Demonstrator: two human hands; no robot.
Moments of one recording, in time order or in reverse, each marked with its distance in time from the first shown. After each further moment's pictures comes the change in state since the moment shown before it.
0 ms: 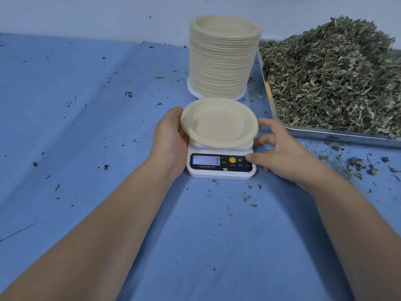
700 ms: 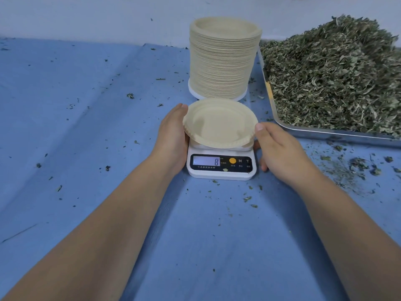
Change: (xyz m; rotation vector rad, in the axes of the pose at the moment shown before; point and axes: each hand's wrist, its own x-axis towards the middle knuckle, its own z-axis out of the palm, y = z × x) left_hand 0.015 -0.001 0.002 0.175 0.058 0.000; right_hand -0.008 -0.020 0.016 -0.102 0.235 -0.033
